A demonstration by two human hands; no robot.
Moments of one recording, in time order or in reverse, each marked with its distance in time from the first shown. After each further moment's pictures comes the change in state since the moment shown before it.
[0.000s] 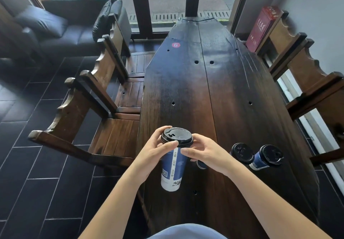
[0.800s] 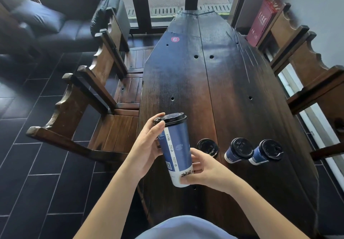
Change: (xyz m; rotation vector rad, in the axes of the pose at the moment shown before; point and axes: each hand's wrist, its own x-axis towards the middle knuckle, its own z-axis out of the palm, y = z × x) left_hand -0.014 0.028 0.011 -0.245 0.073 0.004; right_hand -0.033 0.029 0.023 -0.021 -0.118 0.085
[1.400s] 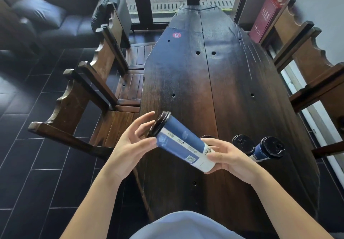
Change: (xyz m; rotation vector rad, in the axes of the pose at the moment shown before) left_hand -0.016 -0.007 -0.046 0.021 -0.090 0.109; right_hand -0.019 0.004 -0.049 0.418 -0.059 -0.021
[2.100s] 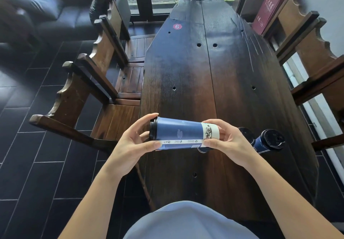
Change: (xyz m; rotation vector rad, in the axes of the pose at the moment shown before) left_hand -0.013 -0.008 -0.003 0.076 -0.016 -0.011; right_hand 0.010 0.007 -0.009 -0.228 0.209 -0.292
